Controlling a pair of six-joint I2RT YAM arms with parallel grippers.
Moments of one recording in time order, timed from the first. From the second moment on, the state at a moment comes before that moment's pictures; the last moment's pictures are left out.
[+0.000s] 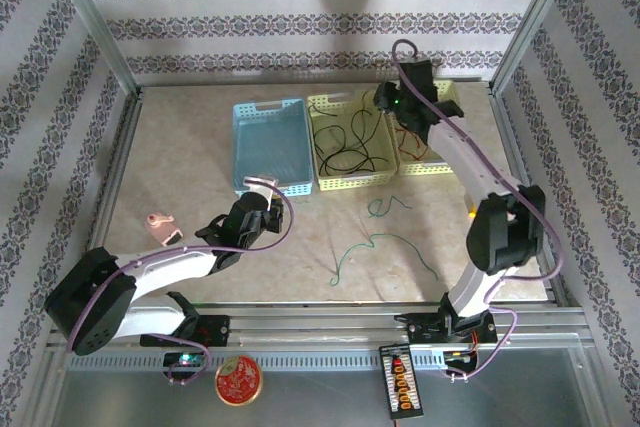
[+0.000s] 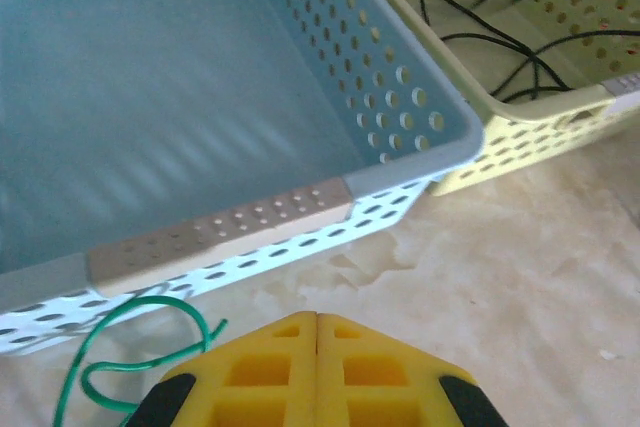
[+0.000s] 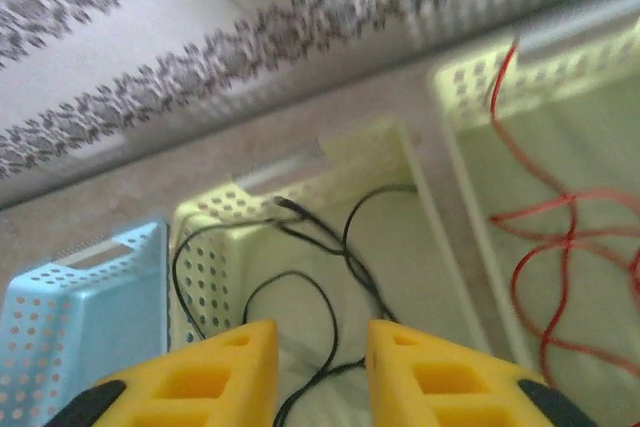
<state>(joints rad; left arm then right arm) -0.69 1.25 0.47 0.24 -0.29 -0.35 0.26 1.73 1.53 -0.44 0.01 0.56</state>
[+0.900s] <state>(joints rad) -0.94 1.84 1.00 -0.06 0.25 0.03 0.18 1.07 0.91 -0.50 0.08 0.62</state>
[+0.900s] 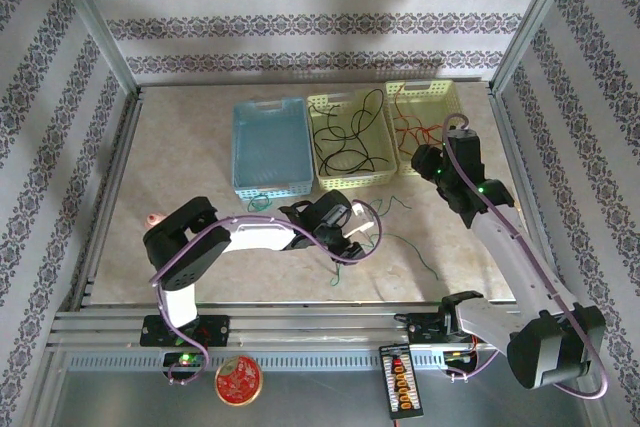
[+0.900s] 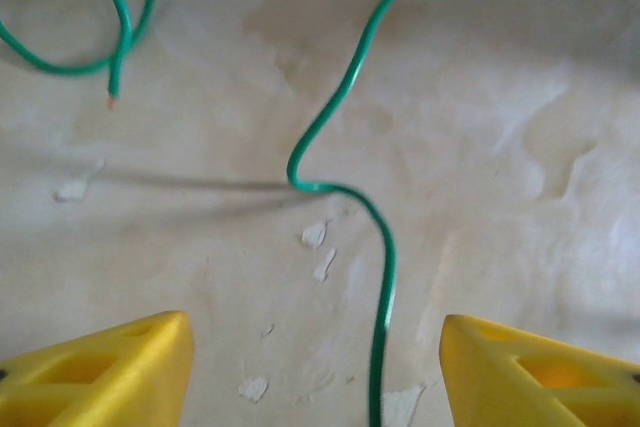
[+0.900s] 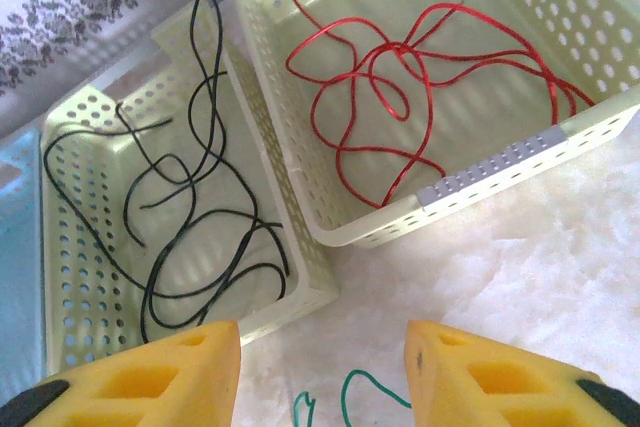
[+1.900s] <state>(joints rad) -0.69 1.28 0.77 0.15 -0.37 -0.18 0.15 1.06 0.86 -0.50 0.03 0.66</state>
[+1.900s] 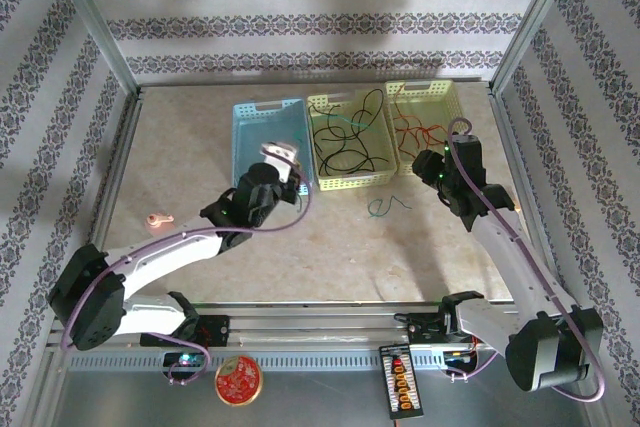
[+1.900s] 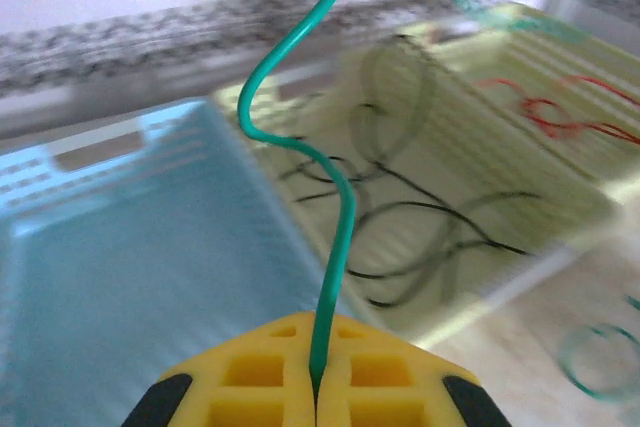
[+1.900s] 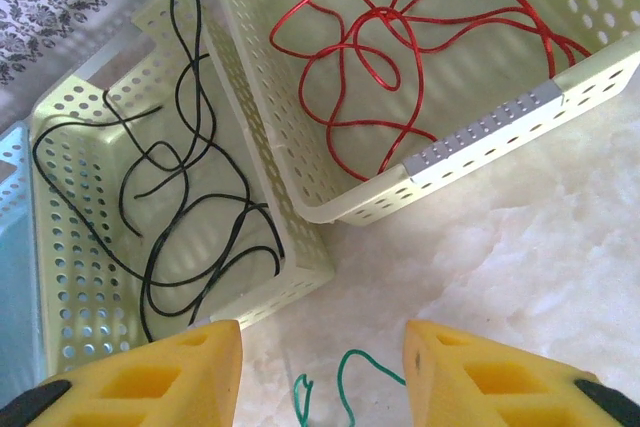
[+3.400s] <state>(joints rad) -0.36 1.78 1.07 -0.12 -0.37 -0.46 0.19 1.05 0.78 -0.51 -0.05 0.65</state>
